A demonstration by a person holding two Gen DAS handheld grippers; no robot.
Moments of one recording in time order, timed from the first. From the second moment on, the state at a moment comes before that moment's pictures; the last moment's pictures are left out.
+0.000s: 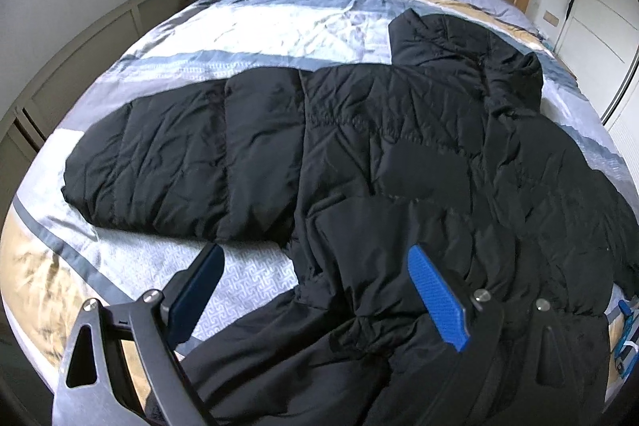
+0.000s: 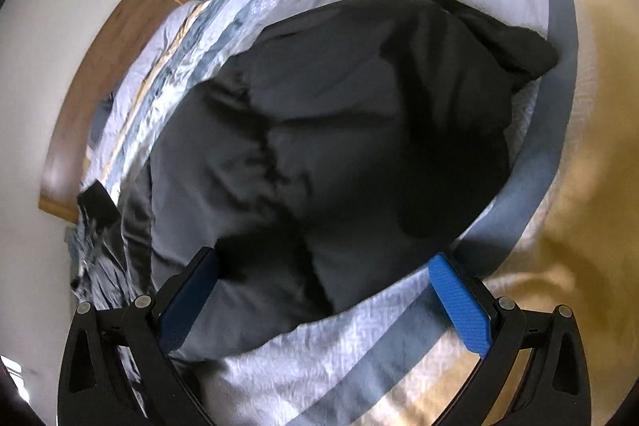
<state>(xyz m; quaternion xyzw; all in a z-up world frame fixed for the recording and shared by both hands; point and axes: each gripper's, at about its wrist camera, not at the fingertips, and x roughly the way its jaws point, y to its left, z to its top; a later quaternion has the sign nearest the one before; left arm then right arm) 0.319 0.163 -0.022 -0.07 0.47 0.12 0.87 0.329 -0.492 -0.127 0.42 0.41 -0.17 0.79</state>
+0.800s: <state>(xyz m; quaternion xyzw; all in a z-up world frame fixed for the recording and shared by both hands) 0.298 0.183 -0.023 -0.10 0.47 0.13 0.87 0.341 -0.536 -0.104 0.44 0.35 -0.15 0.81</state>
